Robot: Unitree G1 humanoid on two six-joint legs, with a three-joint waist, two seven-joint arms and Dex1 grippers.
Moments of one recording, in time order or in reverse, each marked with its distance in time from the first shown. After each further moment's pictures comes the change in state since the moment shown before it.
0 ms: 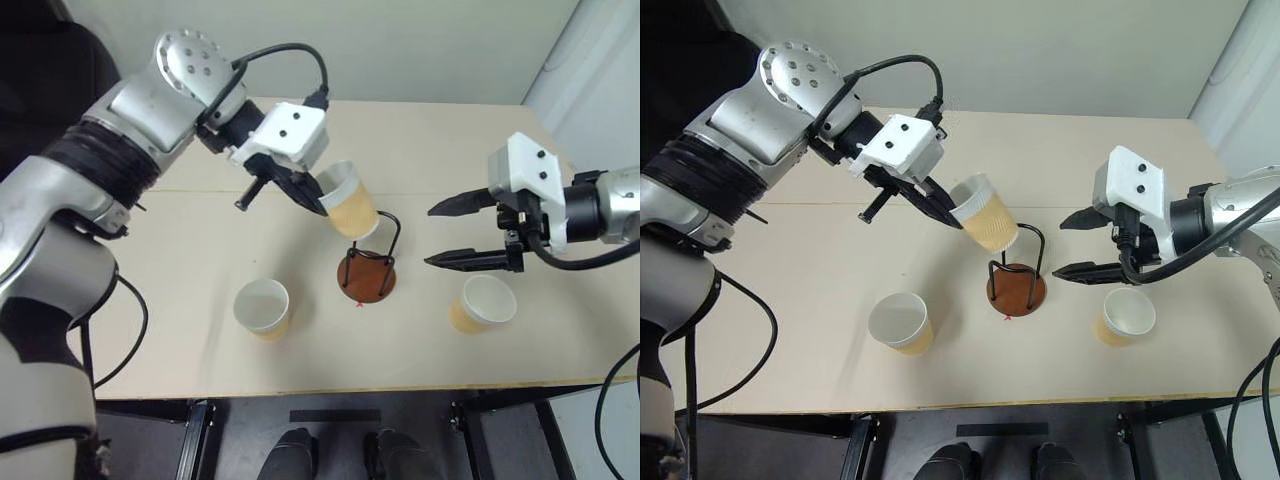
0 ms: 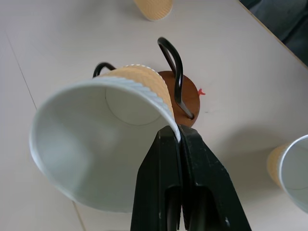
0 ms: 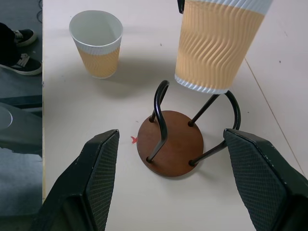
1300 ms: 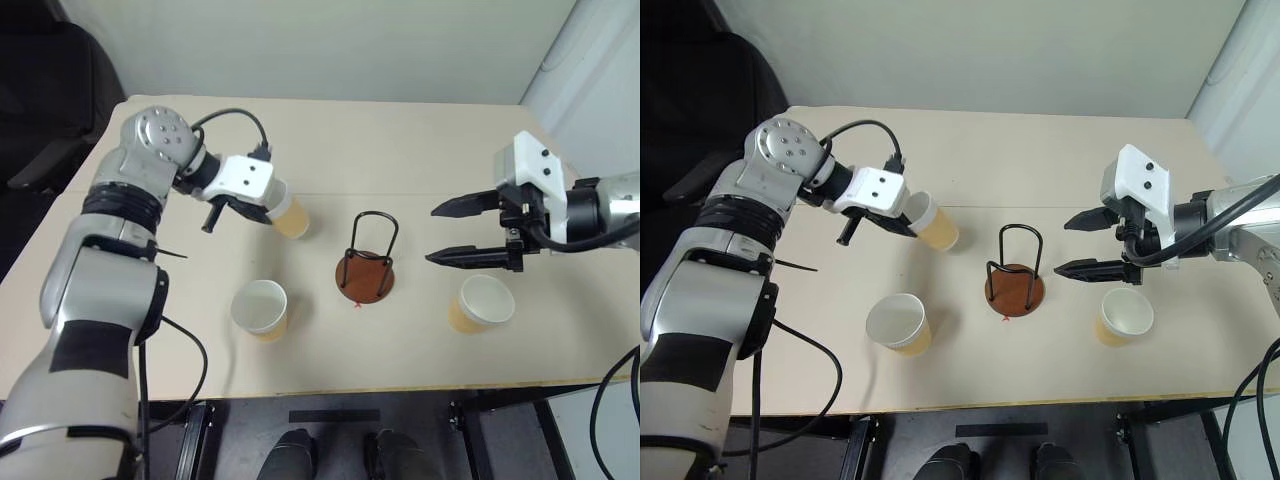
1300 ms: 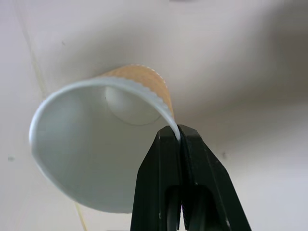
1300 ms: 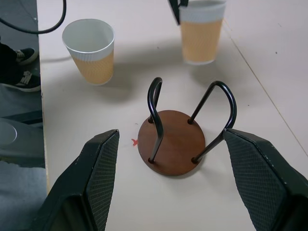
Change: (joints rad) left arm 0.245 -0.155 0.680 0.505 0.811 -0.262 0.006; right arm 0.047 0.025 -0.041 0.032 0.017 0.033 -0.015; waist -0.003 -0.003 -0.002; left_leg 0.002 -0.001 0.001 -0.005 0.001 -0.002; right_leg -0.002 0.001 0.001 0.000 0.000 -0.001
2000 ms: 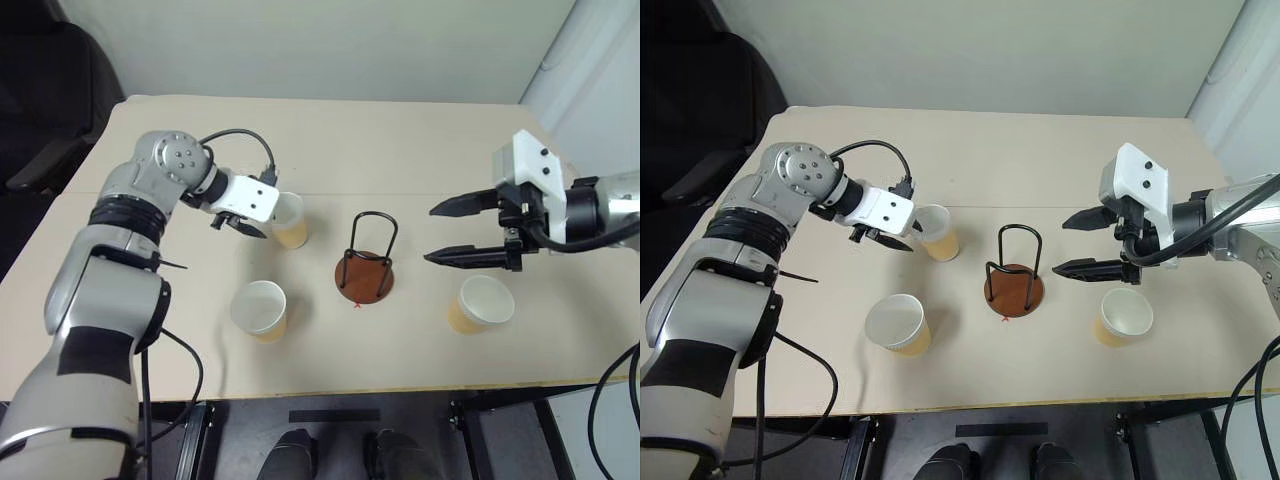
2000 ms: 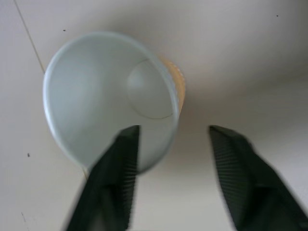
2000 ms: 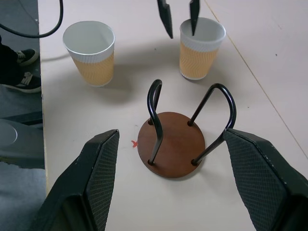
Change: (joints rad) left arm 0.074 -0.008 -0.030 0.017 0.191 -0.154 0.193; right arm -0.016 0.010 0.000 -0.003 0.003 0.005 -0.001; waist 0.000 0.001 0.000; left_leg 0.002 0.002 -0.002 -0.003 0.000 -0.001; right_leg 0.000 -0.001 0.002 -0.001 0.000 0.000
